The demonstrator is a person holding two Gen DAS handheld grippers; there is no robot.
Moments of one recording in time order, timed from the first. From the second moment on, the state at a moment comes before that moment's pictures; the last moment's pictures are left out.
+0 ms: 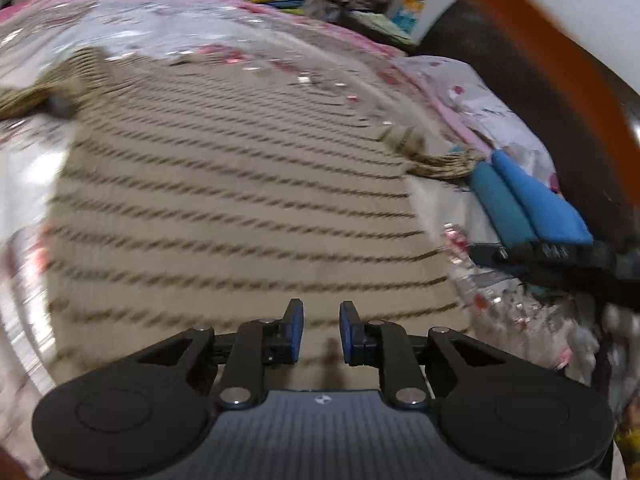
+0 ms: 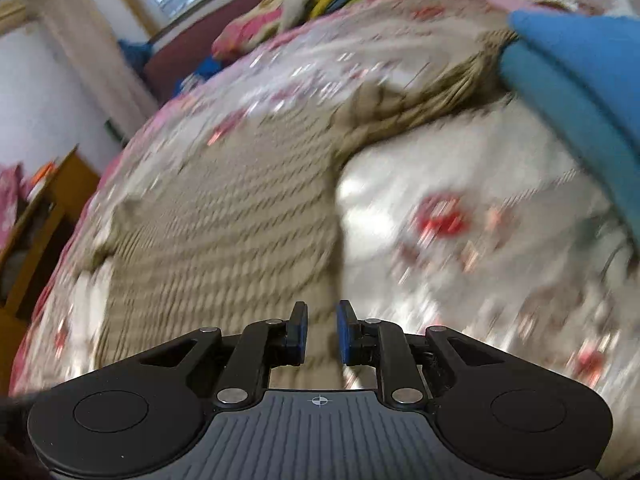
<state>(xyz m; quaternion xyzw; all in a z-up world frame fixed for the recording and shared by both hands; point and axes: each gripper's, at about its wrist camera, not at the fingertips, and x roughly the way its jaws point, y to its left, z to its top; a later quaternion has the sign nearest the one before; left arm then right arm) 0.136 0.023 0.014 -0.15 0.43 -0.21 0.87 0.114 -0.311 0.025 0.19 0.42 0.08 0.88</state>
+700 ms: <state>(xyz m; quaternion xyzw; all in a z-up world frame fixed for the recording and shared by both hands) 0.213 -0.048 -0.013 -0.16 0.43 -0.28 0.84 0.303 -0.409 0.046 0.15 0.32 -0.13 0.93</state>
